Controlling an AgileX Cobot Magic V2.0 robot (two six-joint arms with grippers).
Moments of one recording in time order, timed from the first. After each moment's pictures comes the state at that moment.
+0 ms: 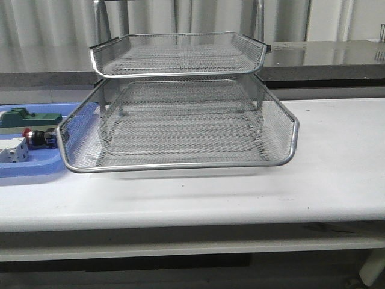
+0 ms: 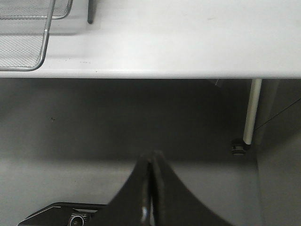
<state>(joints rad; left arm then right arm) 0.01 1.35 -1.16 -0.01 0.88 0.05 0.28 0.48 -0.88 -0.15 1.26 0.25</state>
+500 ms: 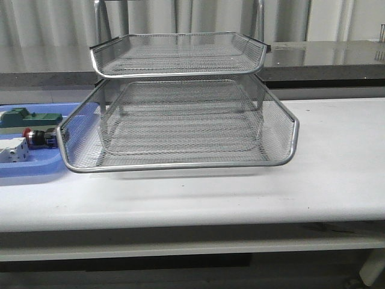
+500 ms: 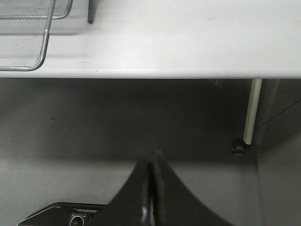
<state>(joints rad) 0.01 1.40 -1.18 -0.01 0.90 0.13 0.28 0.48 -0.88 -0.15 1.26 0.25</state>
